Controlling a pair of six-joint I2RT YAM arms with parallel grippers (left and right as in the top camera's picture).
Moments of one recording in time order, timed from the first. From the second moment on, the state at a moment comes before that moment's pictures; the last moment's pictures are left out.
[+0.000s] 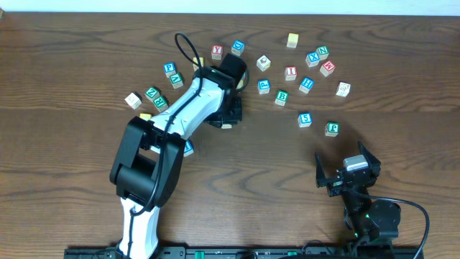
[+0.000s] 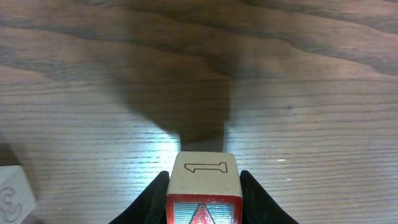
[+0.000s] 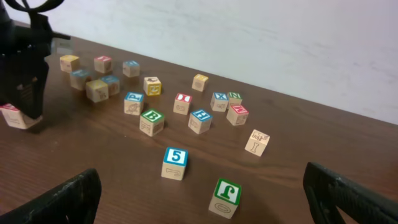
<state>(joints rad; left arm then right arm) -0.49 2.09 1.56 -0.90 0.06 -0.49 0.04 0.07 0.01 -0.06 -0.17 -0.20</state>
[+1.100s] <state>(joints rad) -0.54 2.12 1.56 -0.89 -0.03 -0.51 0.04 0.07 0.01 -0.06 -0.17 -0.20</state>
